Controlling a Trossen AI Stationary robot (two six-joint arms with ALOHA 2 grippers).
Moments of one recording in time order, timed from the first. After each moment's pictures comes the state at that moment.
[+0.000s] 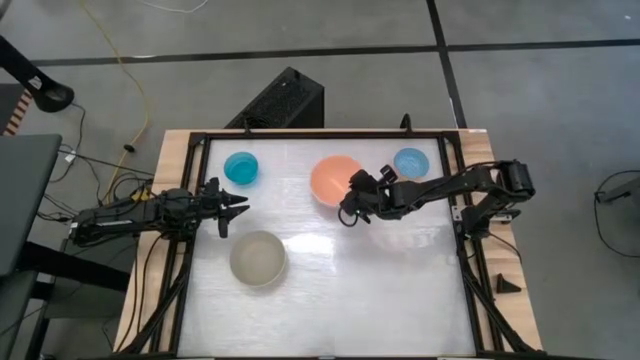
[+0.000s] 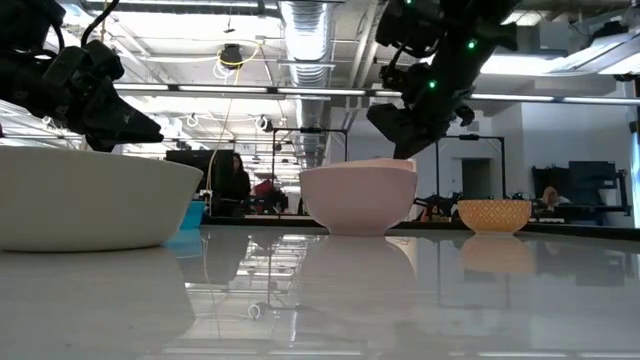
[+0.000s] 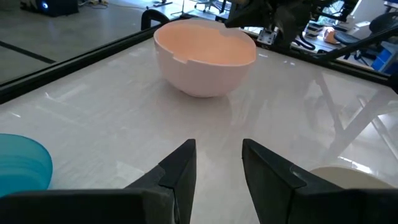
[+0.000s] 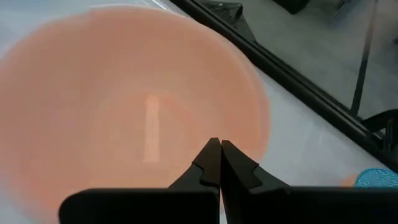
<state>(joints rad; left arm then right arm) 0.11 0.03 0.09 -0.25 -0.19 -0.24 0.00 1.58 1.01 -0.45 0.83 0.58</state>
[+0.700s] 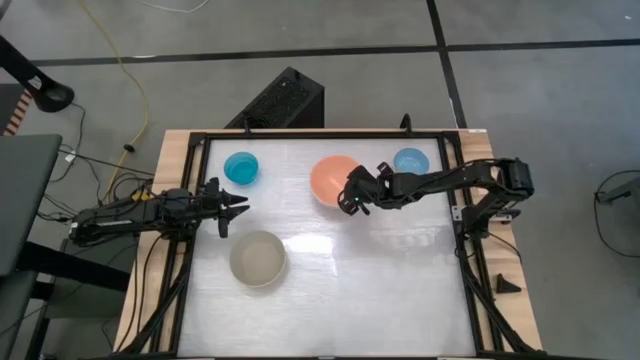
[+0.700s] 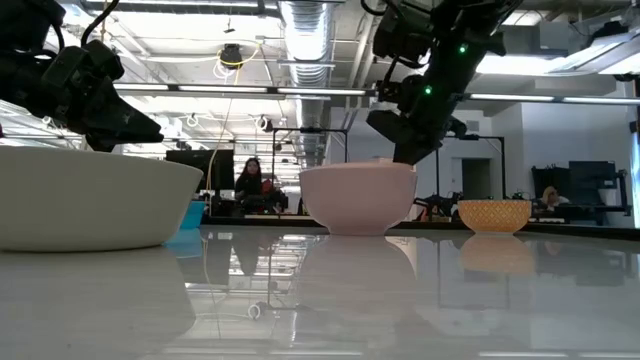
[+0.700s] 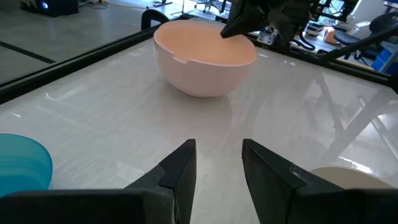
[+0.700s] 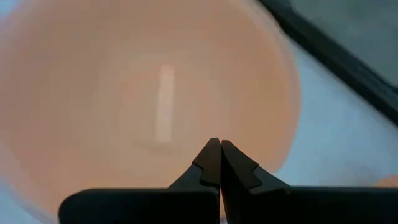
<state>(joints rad) 0.11 0.03 0.09 -0.25 -0.19 -0.24 -0.09 1.58 1.02 -0.46 0.59 0.54</state>
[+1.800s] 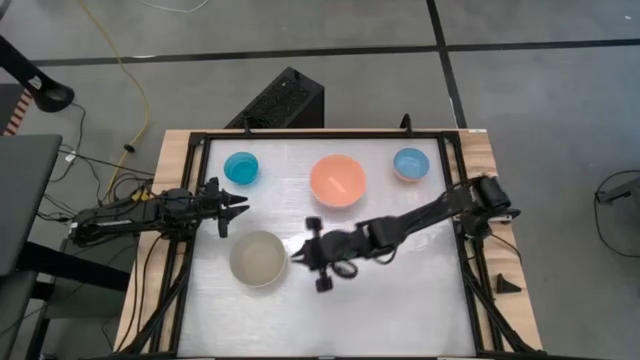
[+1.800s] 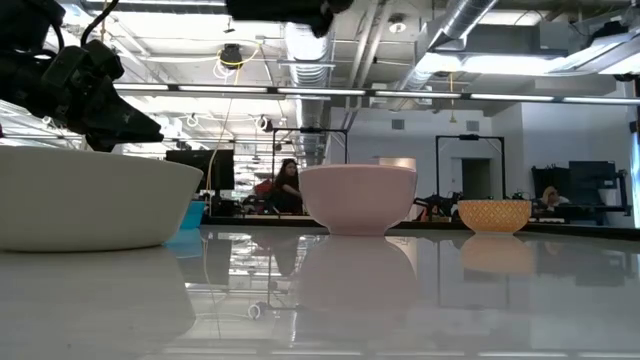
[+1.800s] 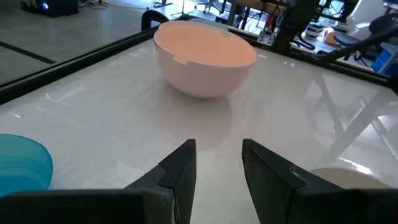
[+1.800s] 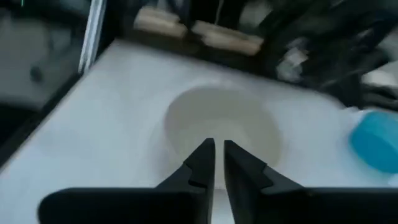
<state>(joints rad) 0.11 0.04 0.09 -0.25 -0.19 -0.24 0.30 1.83 1.42 -0.03 0.19 -0.11</state>
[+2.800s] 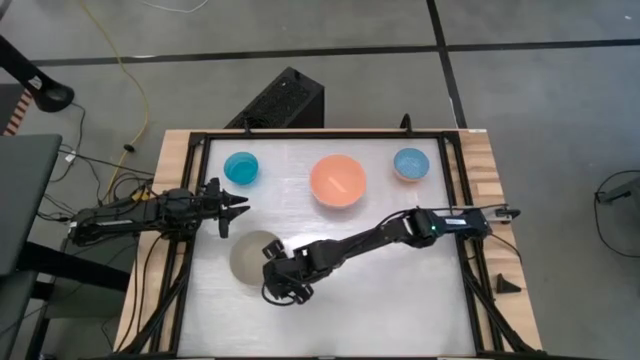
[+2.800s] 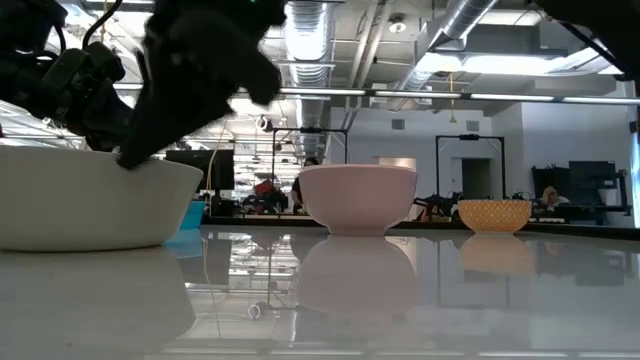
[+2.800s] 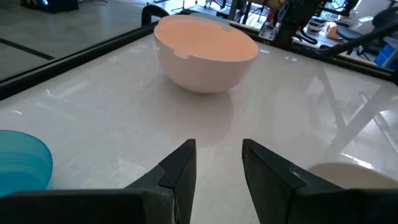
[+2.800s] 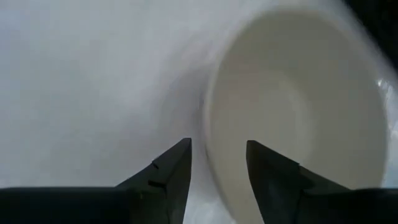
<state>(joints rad) 0.11 0.05 0.09 -0.25 -0.19 -0.24 0.30 2.44 2.27 -0.74 0.18 -0.48</state>
